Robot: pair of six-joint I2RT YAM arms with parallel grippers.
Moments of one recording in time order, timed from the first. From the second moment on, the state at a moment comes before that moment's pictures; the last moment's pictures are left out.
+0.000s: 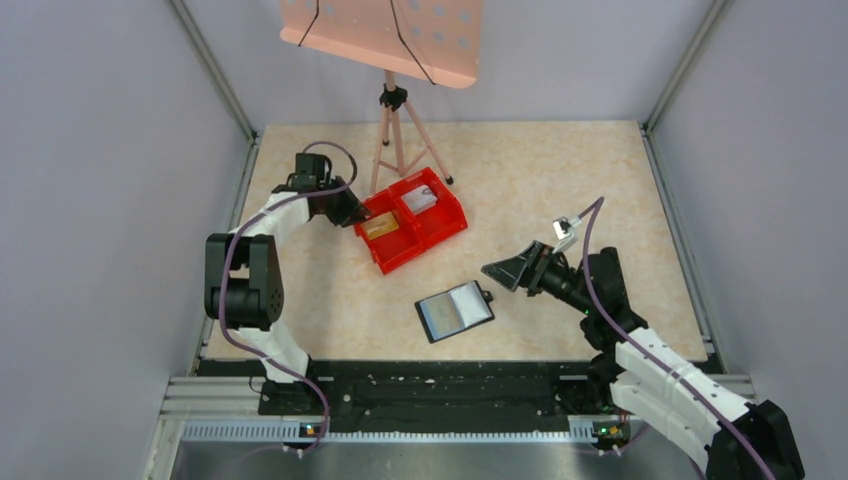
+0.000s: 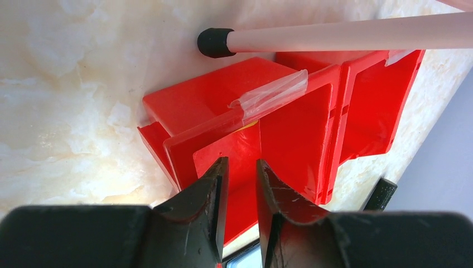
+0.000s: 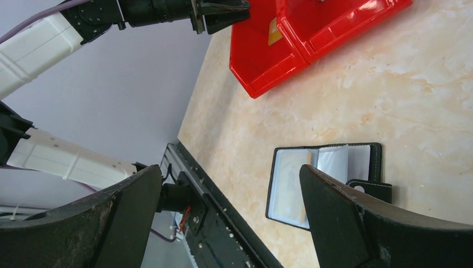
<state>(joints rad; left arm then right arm) -0.06 1.75 1.19 -0.37 0.35 -0.74 0.48 0.74 0.28 0.33 -0.40 0.90</state>
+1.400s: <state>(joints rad) -0.61 1.11 0.59 -0.27 0.34 -0.86 0.65 1.11 0.34 0.39 -0.39 0.87</state>
